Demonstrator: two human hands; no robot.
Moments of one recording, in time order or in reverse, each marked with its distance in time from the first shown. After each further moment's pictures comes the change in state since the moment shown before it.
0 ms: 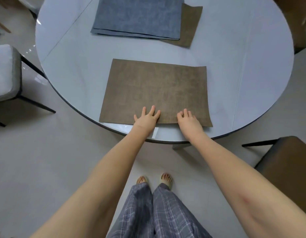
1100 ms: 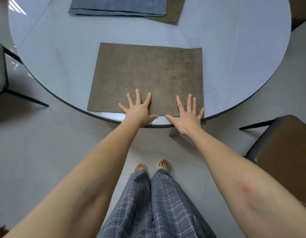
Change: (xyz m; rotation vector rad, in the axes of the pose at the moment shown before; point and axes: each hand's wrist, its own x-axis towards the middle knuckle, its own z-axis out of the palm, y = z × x) left_hand 0.001 0.029 0.028 -0.107 0.088 -0.142; right_hand -0.040 0.026 0.047 0.411 -0.090 0.232
